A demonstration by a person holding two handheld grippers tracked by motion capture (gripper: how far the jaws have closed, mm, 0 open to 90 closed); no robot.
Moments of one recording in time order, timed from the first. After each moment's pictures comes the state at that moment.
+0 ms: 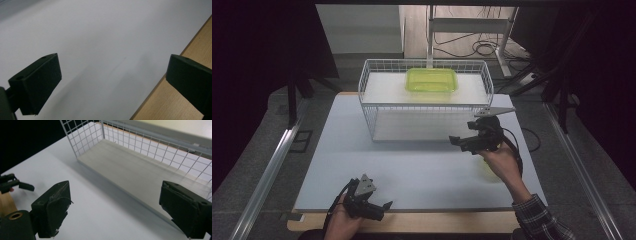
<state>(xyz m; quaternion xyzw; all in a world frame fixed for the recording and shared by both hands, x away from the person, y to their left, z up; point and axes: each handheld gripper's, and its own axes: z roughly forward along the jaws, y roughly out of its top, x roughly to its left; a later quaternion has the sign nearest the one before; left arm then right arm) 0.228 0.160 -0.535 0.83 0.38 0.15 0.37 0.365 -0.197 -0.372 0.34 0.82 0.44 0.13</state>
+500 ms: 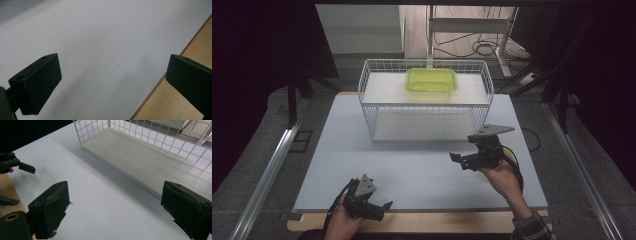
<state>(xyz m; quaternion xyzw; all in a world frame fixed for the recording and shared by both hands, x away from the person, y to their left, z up) 0.227 0.160 -0.534 0.83 0.38 0.16 0.37 0.337 -0.203 -0.403 0.32 0.83 0.44 0.14</state>
